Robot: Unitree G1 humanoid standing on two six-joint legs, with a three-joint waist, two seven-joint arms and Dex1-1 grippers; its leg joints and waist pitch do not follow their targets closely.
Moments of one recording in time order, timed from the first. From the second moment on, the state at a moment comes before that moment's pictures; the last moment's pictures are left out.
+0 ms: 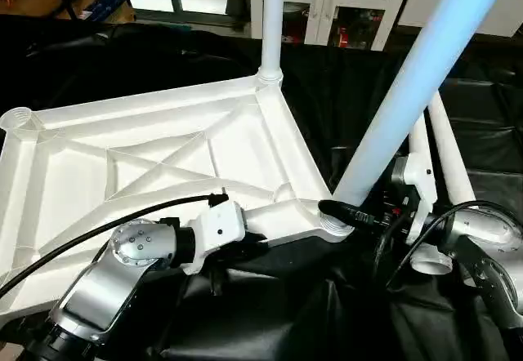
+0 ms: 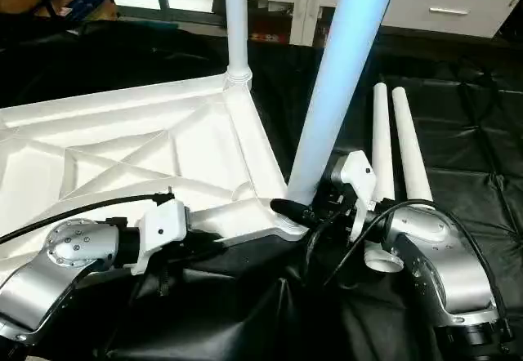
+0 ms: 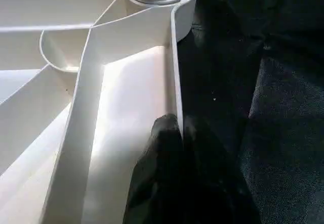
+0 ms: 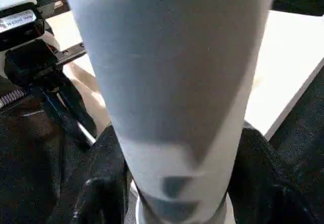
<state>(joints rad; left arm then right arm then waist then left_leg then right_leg) -0.19 0.54 -0.34 -0.20 -0.06 0.32 -0.98 -0.19 -0.52 0.01 -0.13 0.42 0.38 0.98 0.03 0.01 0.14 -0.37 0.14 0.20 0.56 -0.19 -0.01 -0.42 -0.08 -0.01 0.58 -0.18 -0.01</state>
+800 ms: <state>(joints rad) -0.31 0.22 -0.38 -0.11 0.07 0.62 -0.64 -0.34 -0.13 -0.01 0.02 0.16 0.47 0.28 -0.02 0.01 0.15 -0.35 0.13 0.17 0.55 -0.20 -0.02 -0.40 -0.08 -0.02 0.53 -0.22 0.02</state>
